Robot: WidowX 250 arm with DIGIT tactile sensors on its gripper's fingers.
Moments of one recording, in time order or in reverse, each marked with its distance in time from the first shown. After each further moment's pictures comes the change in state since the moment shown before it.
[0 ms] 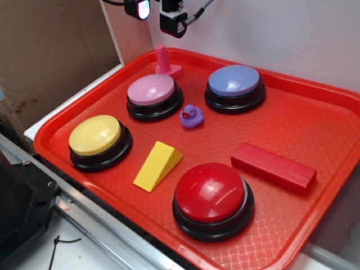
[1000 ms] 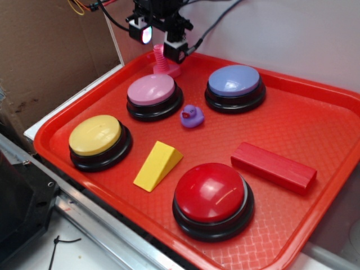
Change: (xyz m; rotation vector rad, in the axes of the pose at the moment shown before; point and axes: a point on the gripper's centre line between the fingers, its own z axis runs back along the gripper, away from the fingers) arm 0.018 0.015 -0.076 0.105 0.092 0.055
